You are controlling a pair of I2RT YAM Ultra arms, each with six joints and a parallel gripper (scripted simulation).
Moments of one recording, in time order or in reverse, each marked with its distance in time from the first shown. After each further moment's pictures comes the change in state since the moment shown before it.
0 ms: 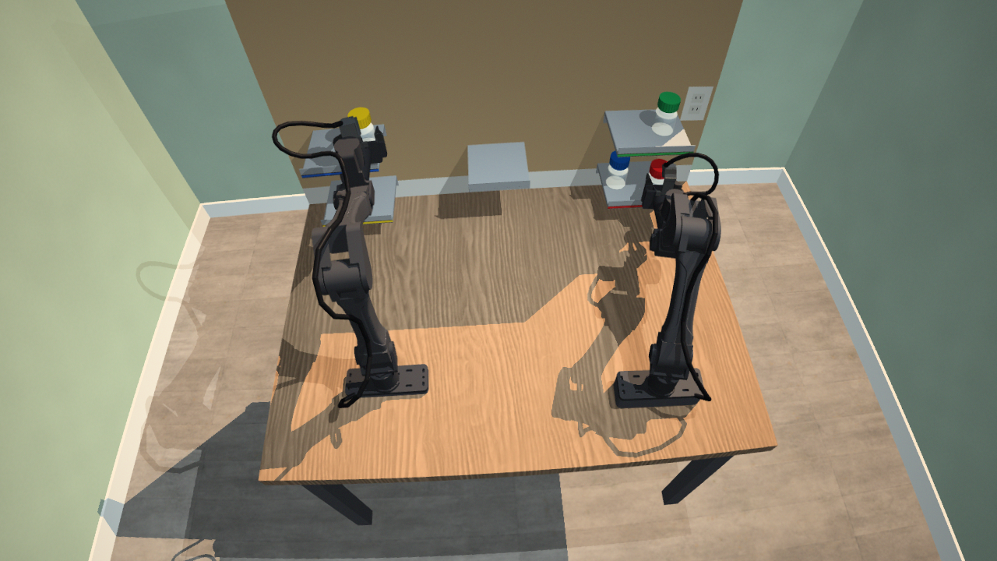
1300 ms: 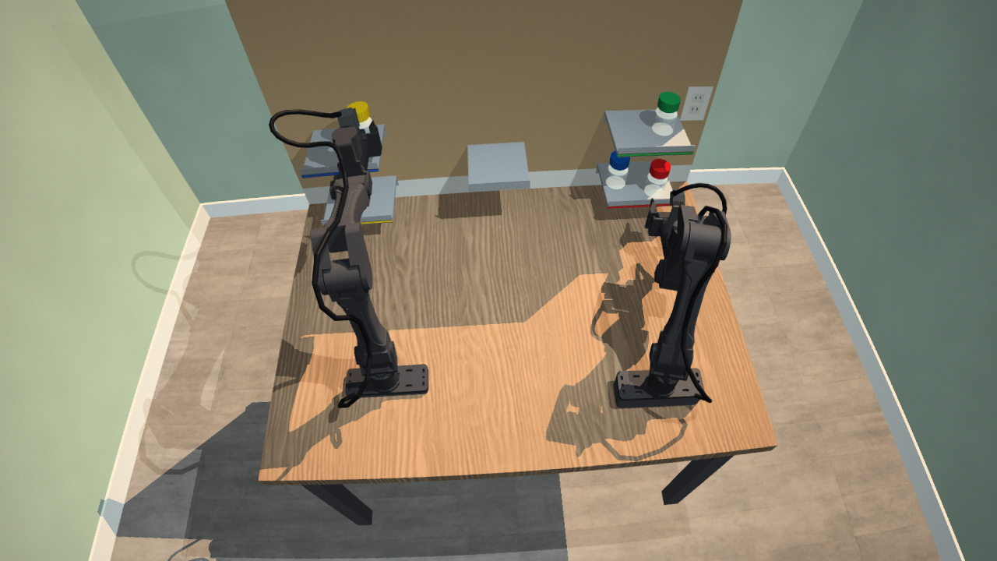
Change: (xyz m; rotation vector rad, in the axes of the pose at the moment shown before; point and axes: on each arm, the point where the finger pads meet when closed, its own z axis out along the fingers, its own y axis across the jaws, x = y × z) left arm -0.015 -0.001 0.003 0.008 0.051 -0.003; right arm -0.003 -0.003 -0.099 0.009 -0.012 0.003
